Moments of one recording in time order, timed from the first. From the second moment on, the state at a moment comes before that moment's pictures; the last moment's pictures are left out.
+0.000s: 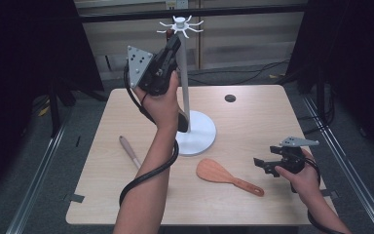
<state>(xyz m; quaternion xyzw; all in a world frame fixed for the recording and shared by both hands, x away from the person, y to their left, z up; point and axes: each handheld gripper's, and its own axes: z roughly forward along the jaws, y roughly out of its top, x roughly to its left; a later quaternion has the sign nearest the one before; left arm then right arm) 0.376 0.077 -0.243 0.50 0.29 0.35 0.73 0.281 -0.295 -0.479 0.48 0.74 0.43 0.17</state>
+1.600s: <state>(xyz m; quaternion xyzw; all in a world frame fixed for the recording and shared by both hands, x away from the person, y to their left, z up) 0.383 0.080 -0.243 0.51 0.30 0.32 0.73 0.281 -0.292 -0.478 0.47 0.75 0.43 0.17</state>
